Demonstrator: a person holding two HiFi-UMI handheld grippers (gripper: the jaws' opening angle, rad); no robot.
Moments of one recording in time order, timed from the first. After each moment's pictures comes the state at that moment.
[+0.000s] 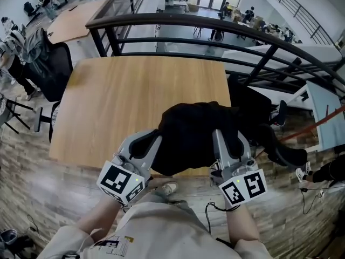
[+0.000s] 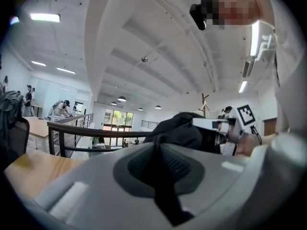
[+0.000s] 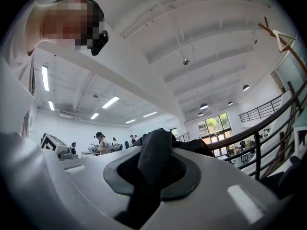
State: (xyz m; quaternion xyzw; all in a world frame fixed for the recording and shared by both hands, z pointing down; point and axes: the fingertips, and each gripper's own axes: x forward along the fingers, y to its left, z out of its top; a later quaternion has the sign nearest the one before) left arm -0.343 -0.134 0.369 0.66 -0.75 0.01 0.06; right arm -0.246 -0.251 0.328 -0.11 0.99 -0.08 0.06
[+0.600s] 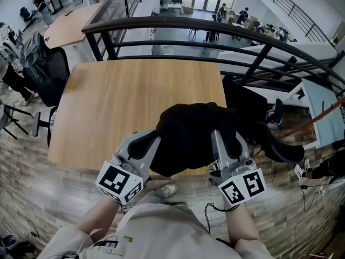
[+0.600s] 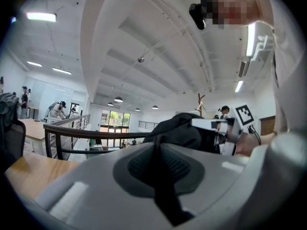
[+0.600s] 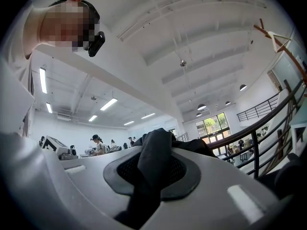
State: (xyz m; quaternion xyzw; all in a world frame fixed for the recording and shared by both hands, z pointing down) left arm -0.327 -0.136 0.359 0.67 -0.74 0.01 0.05; right arm -0.228 -0.251 0.323 -0.12 0.99 -0.10 0.07
